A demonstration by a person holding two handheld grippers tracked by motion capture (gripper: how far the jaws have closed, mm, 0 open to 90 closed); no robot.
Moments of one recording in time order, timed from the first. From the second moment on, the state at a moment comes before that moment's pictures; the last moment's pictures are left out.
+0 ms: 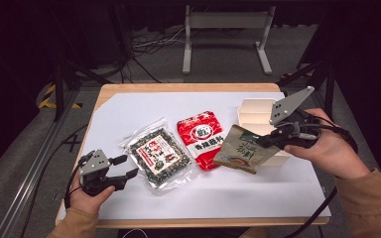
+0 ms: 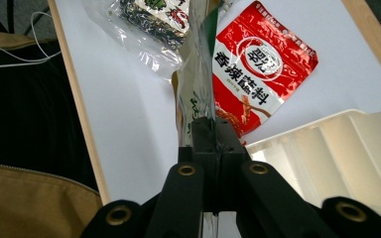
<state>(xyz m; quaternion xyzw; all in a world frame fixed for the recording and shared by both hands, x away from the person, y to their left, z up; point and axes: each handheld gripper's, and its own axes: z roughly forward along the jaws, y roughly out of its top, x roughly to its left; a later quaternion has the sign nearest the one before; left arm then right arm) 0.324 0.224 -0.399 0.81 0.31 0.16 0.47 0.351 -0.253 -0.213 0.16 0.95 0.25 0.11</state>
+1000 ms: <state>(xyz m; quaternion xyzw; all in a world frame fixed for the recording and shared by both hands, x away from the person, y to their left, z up) 0.322 0.229 -0.401 0.80 0.32 0.17 0.47 0.386 -0.282 -0.179 0.16 0.93 0.27 0.19</state>
